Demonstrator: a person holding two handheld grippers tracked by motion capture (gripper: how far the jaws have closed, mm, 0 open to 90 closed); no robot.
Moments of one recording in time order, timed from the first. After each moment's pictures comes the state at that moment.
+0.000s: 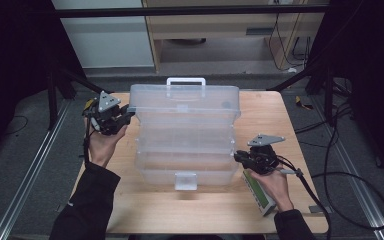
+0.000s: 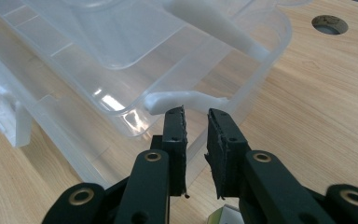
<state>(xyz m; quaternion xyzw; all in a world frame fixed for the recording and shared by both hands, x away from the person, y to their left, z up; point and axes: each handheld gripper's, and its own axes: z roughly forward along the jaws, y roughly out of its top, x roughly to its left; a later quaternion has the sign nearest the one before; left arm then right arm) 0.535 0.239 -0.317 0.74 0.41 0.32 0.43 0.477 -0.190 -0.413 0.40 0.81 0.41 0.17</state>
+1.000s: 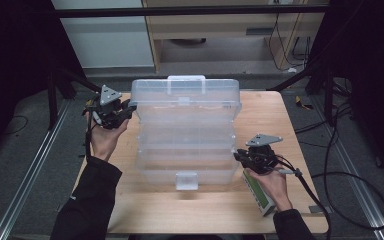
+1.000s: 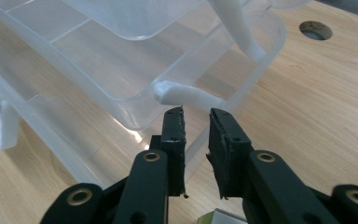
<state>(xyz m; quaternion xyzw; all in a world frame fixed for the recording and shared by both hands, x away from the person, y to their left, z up) 0.546 0.235 -0.310 0.73 0.42 0.33 0.43 0.478 -0.186 -0.412 0.39 0.81 0.39 0.19</state>
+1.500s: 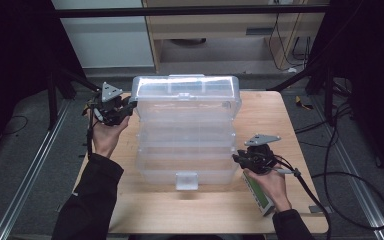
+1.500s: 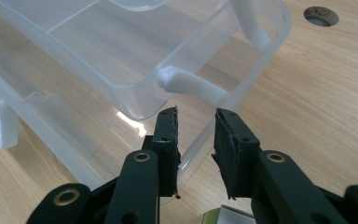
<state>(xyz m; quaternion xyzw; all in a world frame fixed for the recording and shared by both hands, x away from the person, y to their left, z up) 0.554 0.233 -0.307 0.73 0.42 0.33 0.43 0.479 -0.183 -0.413 0.41 0.81 0.38 0.18</state>
